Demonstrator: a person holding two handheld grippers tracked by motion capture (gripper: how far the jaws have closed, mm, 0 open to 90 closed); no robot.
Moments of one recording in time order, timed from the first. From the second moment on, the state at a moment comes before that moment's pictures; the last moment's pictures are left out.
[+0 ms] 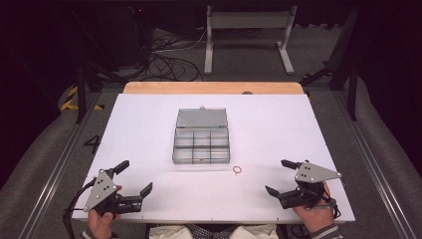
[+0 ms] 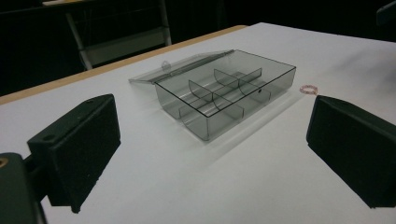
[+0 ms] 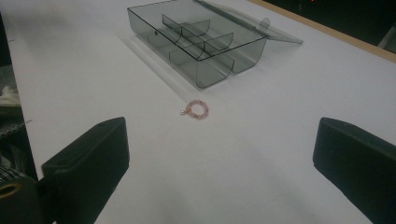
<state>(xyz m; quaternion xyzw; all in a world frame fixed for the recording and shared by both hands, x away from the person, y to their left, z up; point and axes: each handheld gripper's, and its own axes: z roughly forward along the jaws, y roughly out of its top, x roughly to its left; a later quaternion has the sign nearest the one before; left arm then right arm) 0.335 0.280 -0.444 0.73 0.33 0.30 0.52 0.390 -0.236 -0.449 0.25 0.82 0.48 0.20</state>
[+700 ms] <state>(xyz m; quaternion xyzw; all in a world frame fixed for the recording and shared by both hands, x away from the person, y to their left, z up) 0.334 0.281 -0.443 0.73 0.33 0.30 0.52 0.400 -0.225 -0.434 0.24 0.83 0.47 0.19</state>
